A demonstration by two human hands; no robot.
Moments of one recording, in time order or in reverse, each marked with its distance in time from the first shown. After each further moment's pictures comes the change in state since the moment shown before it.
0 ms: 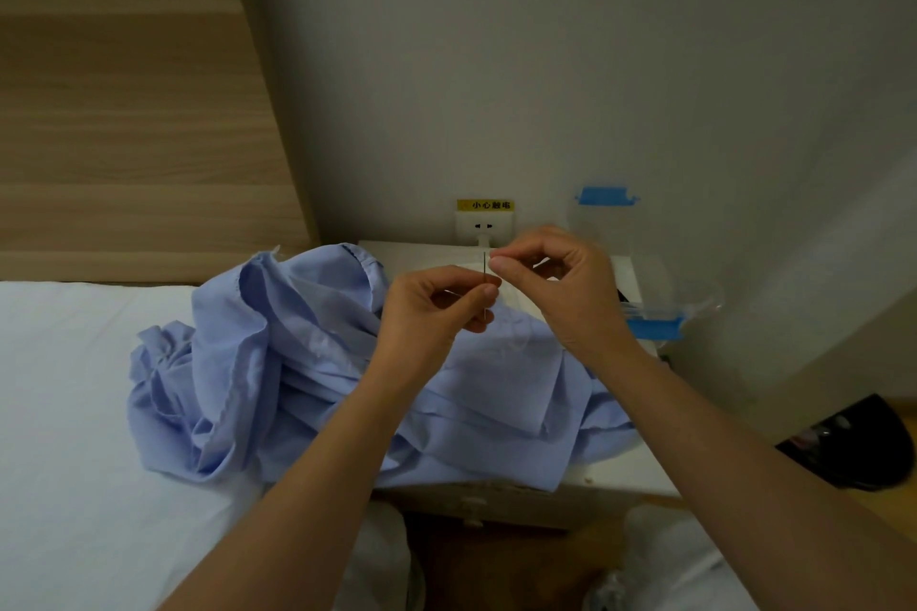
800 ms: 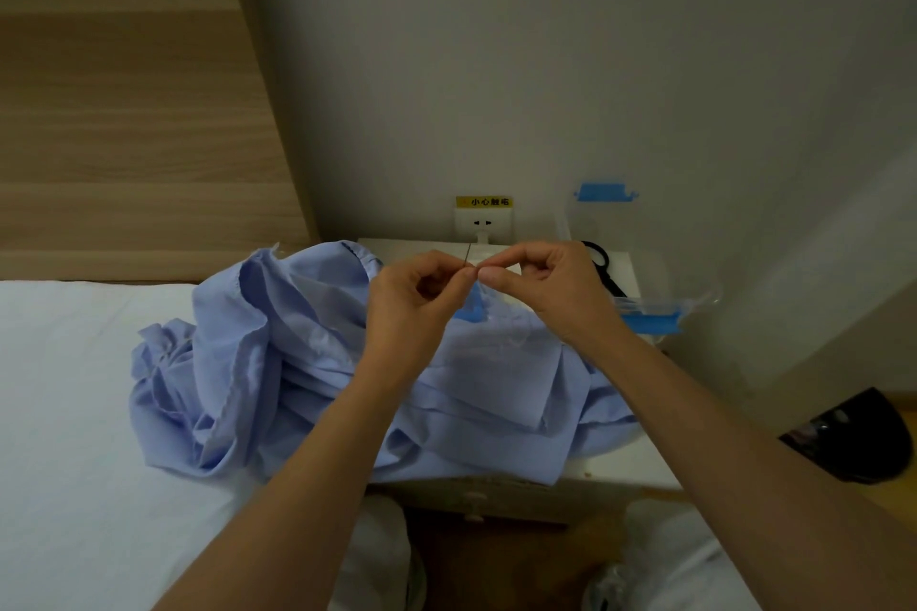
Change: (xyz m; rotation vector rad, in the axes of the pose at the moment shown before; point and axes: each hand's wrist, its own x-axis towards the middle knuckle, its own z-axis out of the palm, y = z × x) left_hand 0.004 -0.007 -0.010 0.299 0.146 0.101; right_hand 0.001 -0.006 0.000 0.046 -0.129 0.252
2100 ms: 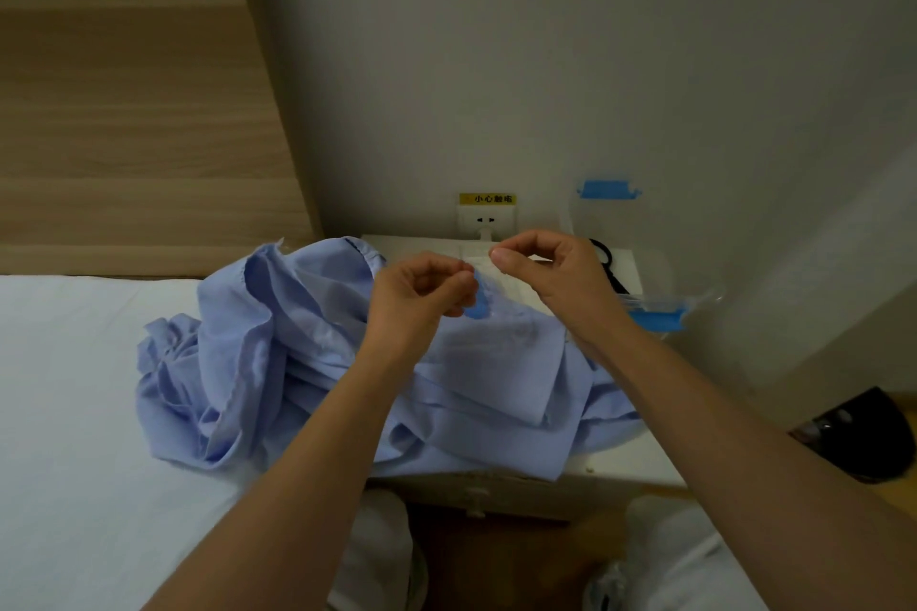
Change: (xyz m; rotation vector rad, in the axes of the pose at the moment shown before) left_hand 0.000 0.006 -0.002 -0.287 -0.057 -0.245; right_hand 0.003 0.002 0.000 0.076 0.068 0.107
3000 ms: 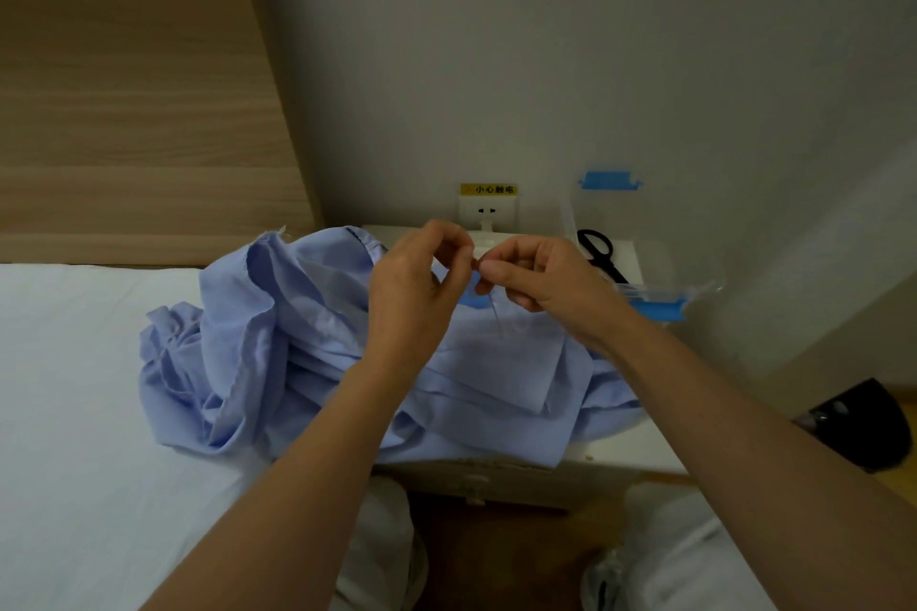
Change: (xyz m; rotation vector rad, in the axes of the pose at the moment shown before) left_hand -0.001 -0.001 0.002 0.553 0.183 0.518; right_hand -0.009 -0.009 0.000 0.066 -0.287 0.143
